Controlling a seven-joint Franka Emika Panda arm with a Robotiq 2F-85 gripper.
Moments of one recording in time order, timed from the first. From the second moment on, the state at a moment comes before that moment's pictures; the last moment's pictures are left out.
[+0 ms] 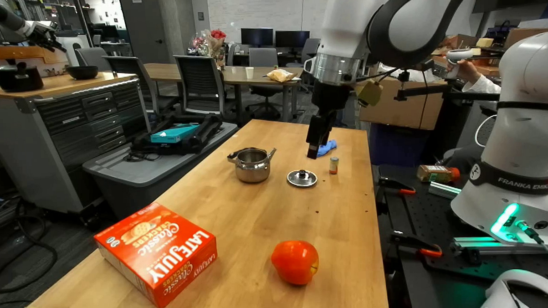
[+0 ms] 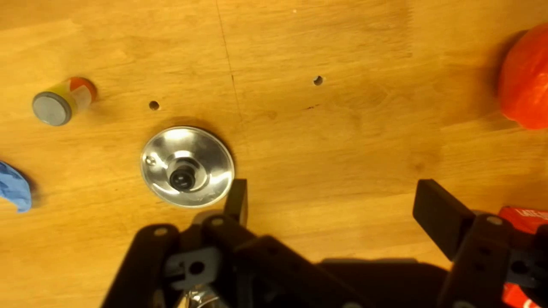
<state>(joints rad) 0.03 -0.22 0.08 -2.77 0.02 2.67 0.21</state>
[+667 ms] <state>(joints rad) -0.02 -0.01 0.05 -2.64 -0.04 2.66 0.31</state>
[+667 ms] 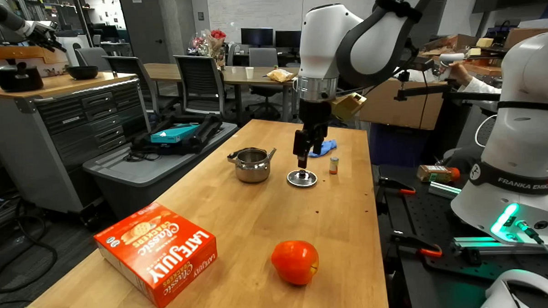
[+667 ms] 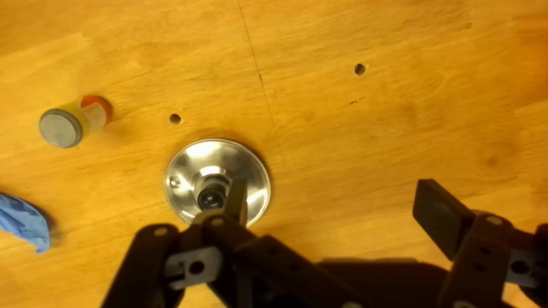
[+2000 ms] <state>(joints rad) -0.02 0.17 -0.09 -2.53 -0.04 2.69 0.31</state>
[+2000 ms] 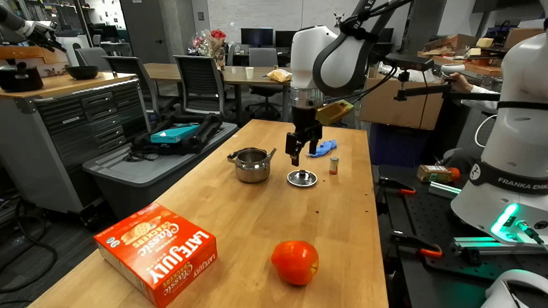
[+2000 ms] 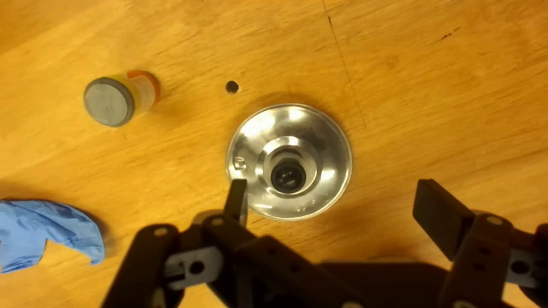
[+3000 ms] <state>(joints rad) -0.02 0.28 -0.12 -2.52 -0.04 2.80 0.31</state>
